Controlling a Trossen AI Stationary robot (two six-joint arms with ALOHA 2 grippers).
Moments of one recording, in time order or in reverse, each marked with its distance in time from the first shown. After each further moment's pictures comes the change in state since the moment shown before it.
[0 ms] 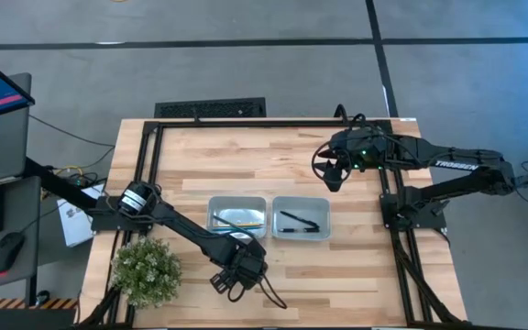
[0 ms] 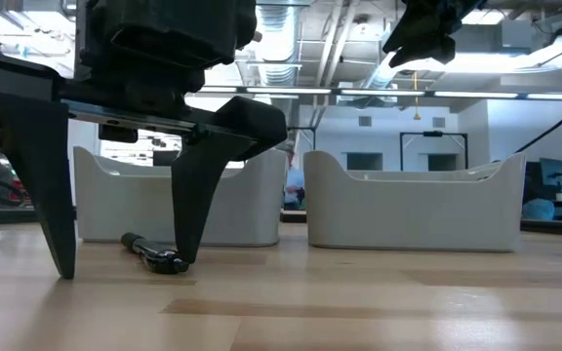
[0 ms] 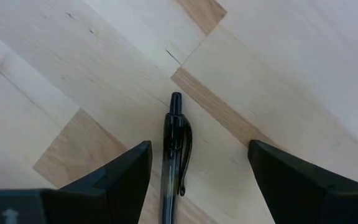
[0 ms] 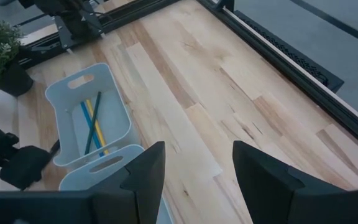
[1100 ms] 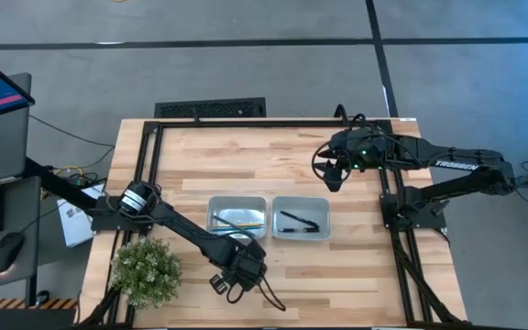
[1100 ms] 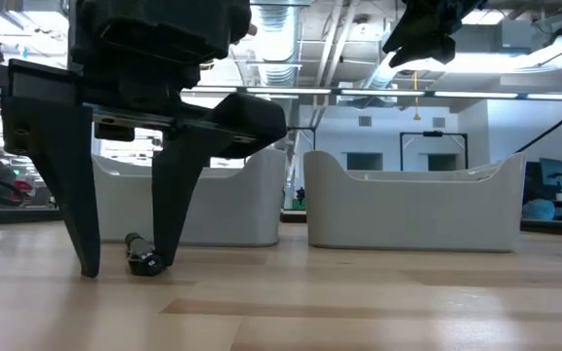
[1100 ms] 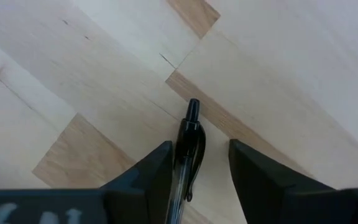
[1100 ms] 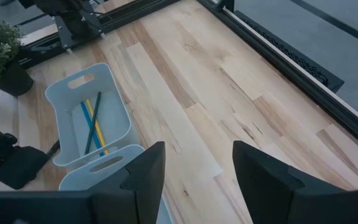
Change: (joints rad) left arm 0.001 0.002 0.001 -0.004 -0.031 0.019; right arm 0.000 0.000 0.000 0.000 0.000 0.000
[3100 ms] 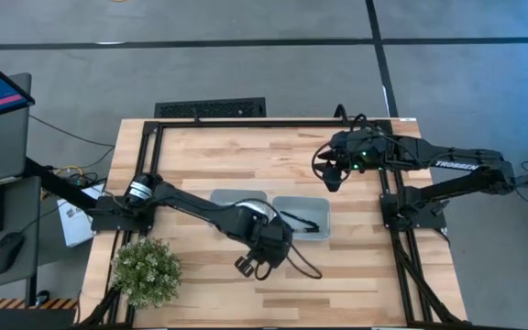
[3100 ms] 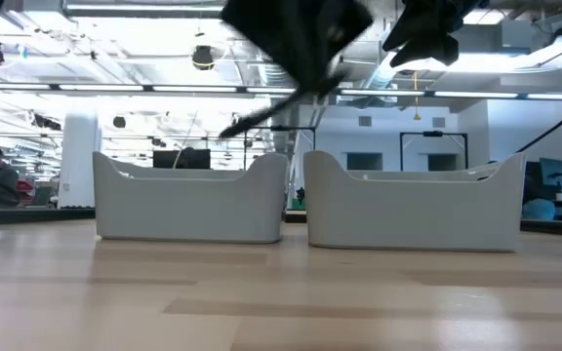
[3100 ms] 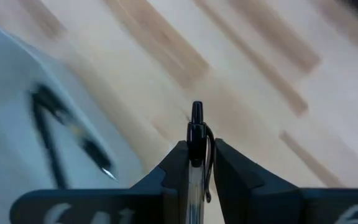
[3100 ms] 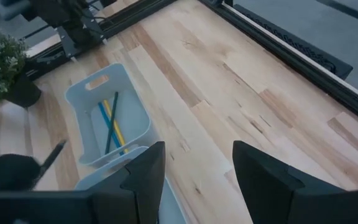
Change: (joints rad) left arm 0.149 0.003 0.399 -0.232 0.051 0.050; right arm 0.012 0.000 0.000 -0.002 0.000 0.088
